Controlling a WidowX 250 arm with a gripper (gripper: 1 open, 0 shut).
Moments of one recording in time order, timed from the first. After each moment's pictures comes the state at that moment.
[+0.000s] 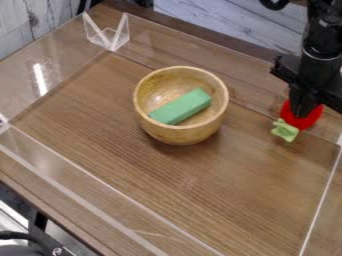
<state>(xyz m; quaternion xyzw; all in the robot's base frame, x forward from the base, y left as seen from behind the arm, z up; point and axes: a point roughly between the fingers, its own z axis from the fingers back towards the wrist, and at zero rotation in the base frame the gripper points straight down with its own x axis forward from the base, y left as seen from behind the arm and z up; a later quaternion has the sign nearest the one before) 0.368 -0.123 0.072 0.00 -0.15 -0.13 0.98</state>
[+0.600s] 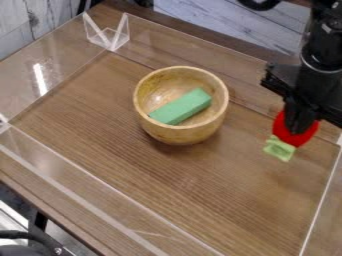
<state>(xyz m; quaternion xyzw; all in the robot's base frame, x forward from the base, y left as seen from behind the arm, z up) 0.308 -0.137 0.102 0.00 -0.16 -0.09 0.98</state>
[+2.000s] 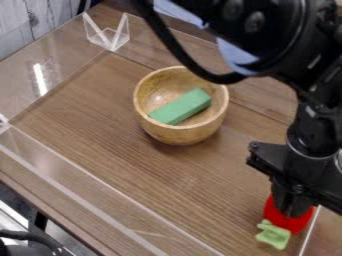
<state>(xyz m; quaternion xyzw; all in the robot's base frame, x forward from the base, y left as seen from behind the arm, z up) 0.235 -0.154 0.061 -0.04 -0.09 -0.05 0.99</state>
